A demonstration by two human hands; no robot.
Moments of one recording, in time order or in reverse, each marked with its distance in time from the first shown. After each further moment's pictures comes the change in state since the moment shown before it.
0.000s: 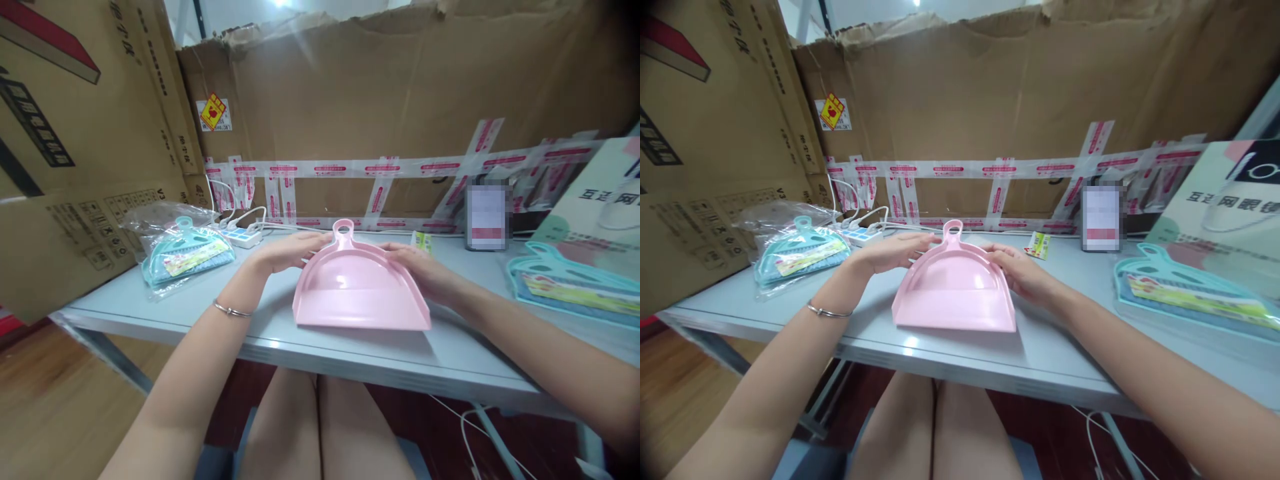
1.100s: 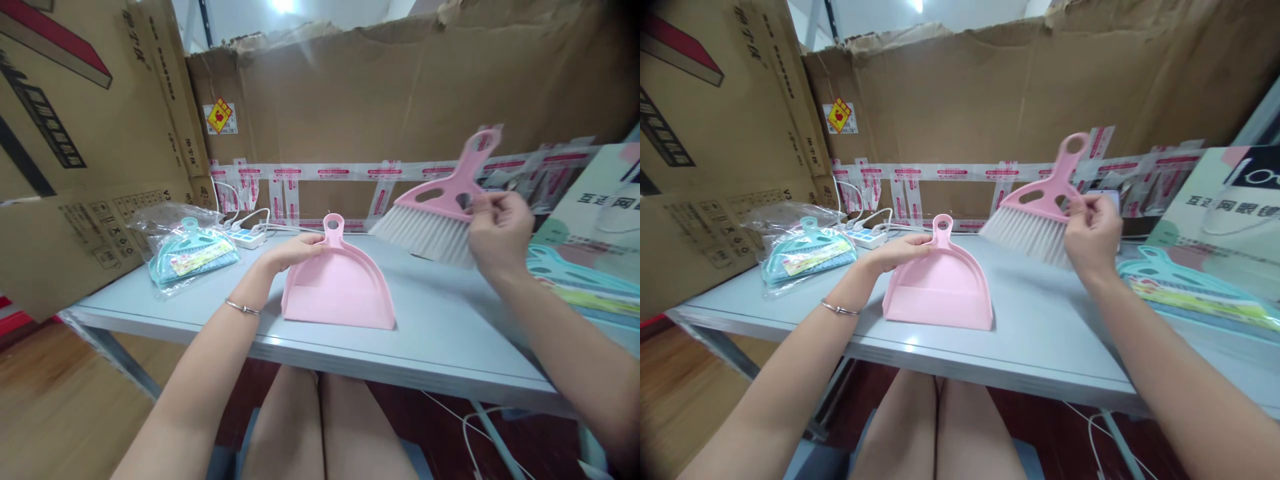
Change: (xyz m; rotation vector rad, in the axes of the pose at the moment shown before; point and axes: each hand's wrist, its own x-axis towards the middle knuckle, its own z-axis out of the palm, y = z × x) left_hand 0.001 -0.006 -0.004 0.067 -0.002 0.084; right_hand 0.013 -0.014 -0.062 -0.611 0.963 -0.511
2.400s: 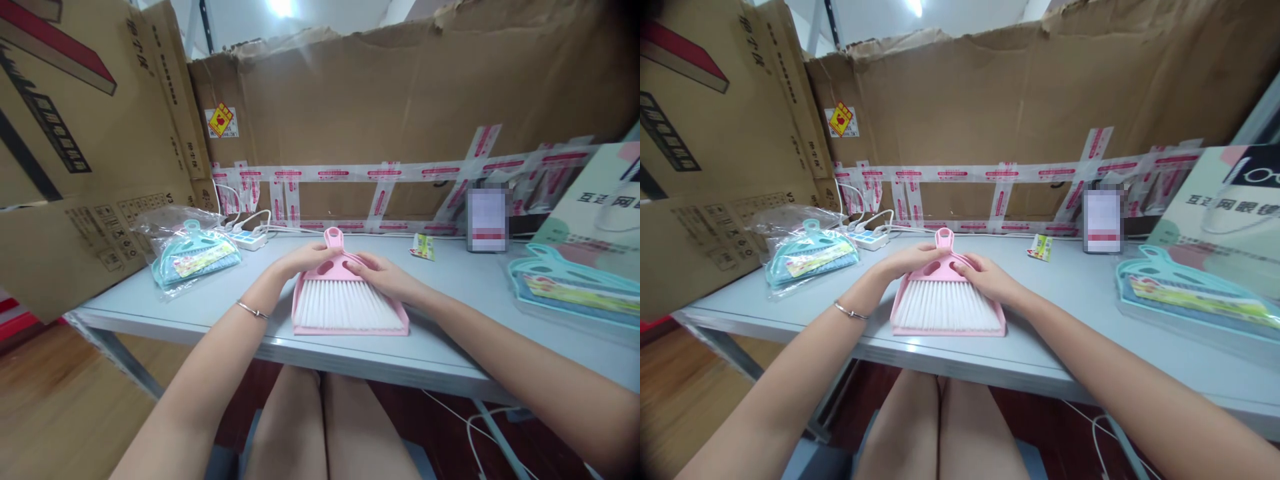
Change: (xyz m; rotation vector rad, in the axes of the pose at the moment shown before) left_hand 0.015 -0.008 0.019 0.086 0.167 -0.095; right_hand -0.074 -0.052 0.051 0.297 -1.008 0.093
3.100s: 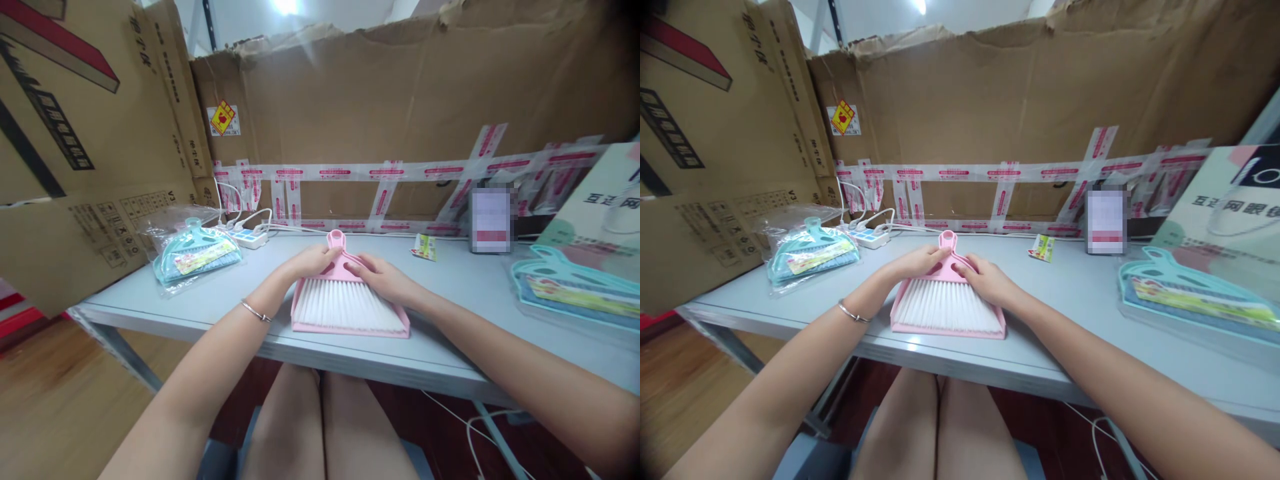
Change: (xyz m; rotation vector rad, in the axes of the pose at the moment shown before) left_hand 0.006 -0.001 0.012 0.138 0.043 0.060; right_hand -0.002 -0.001 0.002 -0.224 0.055 0.045
